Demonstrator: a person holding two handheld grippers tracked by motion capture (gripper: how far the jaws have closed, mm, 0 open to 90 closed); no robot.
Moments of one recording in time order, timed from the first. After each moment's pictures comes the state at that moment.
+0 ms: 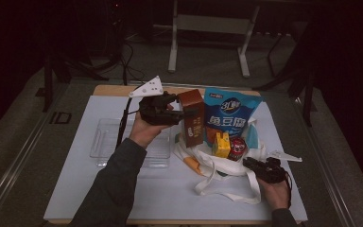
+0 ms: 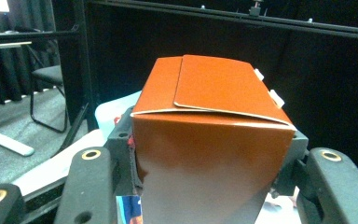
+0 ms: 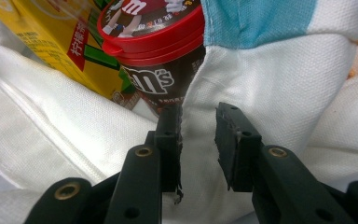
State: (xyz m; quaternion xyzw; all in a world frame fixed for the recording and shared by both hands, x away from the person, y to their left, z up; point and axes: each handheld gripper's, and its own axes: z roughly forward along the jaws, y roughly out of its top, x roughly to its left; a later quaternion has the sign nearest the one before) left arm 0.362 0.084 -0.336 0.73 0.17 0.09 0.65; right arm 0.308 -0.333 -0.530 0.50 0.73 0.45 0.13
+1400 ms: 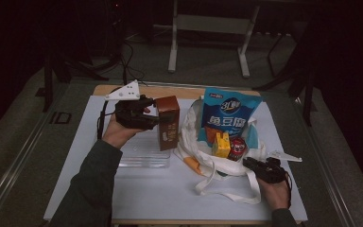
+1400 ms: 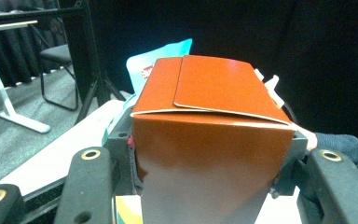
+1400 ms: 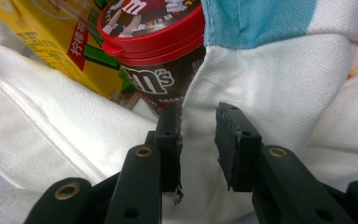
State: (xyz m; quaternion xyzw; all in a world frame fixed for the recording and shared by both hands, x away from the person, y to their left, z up) left arm 0.356 0.138 -0.344 0.77 0.15 0.10 0.61; right arm 0.307 -0.333 -0.530 0.50 0.73 0.45 0.13
